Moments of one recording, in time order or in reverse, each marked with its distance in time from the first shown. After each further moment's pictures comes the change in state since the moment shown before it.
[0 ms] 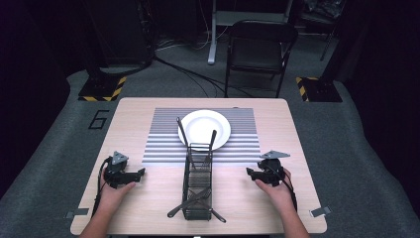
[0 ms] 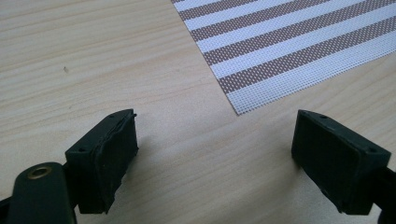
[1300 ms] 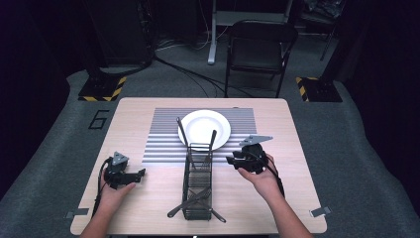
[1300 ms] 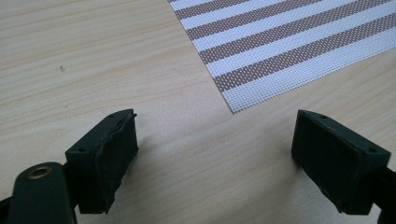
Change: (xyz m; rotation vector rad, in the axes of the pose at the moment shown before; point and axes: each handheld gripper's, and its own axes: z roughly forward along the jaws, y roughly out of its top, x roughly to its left) left arm -0.003 -0.001 0.000 -0.010 0.002 -0.003; right arm 0.058 0.074 -0.020 -0.034 0.188 -0.134
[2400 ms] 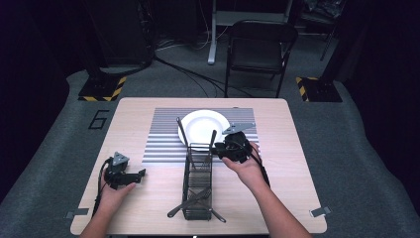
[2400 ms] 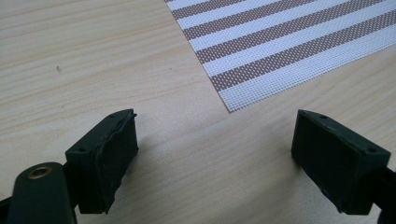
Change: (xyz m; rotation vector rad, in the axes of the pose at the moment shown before) left arm 0.000 0.000 0.000 0.002 -0.010 0.009; right arm 0.022 0.046 0.021 -0.022 0.092 -0.042
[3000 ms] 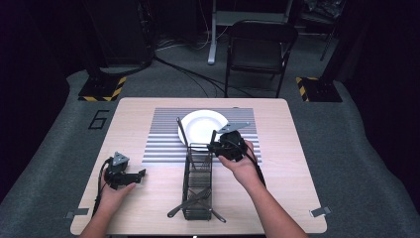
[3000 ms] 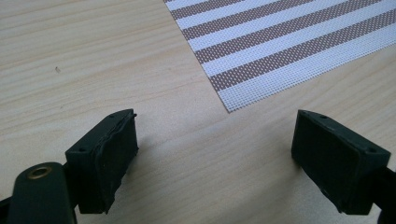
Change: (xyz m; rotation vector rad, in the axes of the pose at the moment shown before) left arm 0.000 0.000 0.000 0.001 -0.004 0.004; right arm 0.004 0.006 0.011 -0.009 -0.020 -0.026
